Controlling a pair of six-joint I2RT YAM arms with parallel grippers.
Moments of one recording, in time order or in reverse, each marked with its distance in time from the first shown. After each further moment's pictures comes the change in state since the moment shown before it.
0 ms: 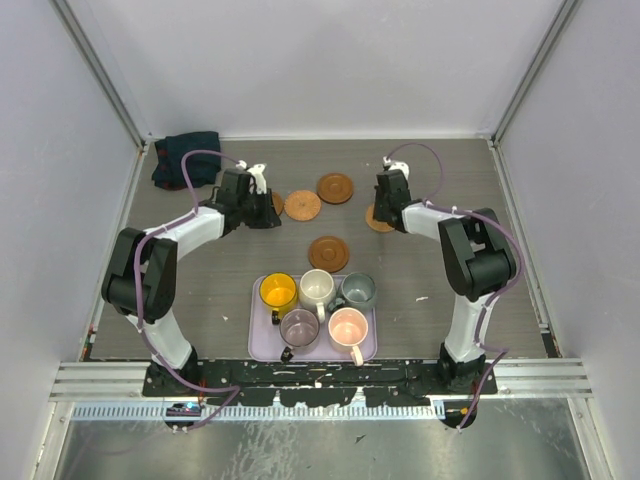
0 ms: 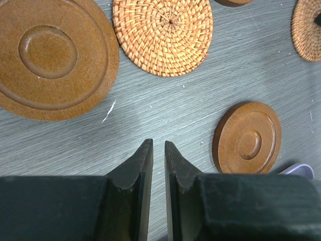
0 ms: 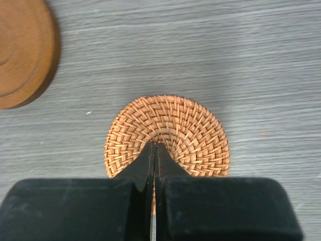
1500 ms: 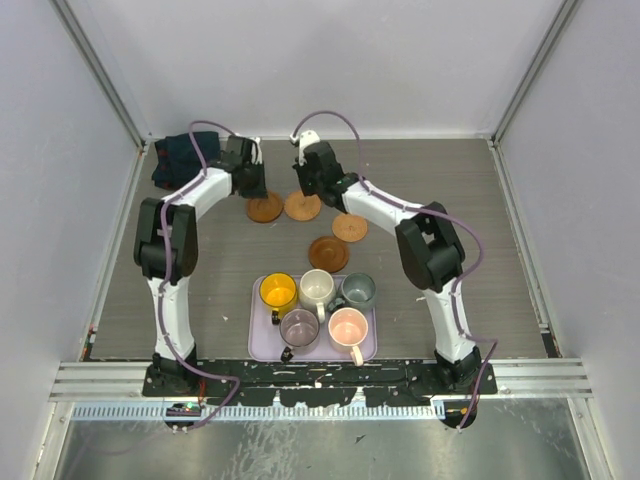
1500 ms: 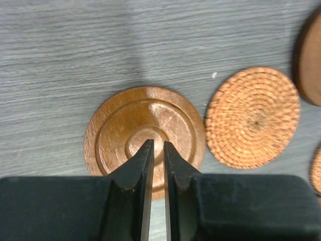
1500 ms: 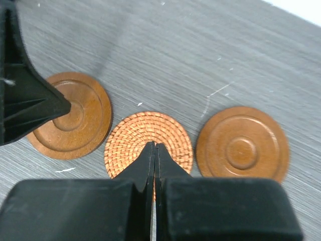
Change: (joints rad) left arm 0.078 0.394 0.558 -0.315 -0.183 0.053; right arm 0.304 0.280 0.608 -0.121 -0.131 -0.259
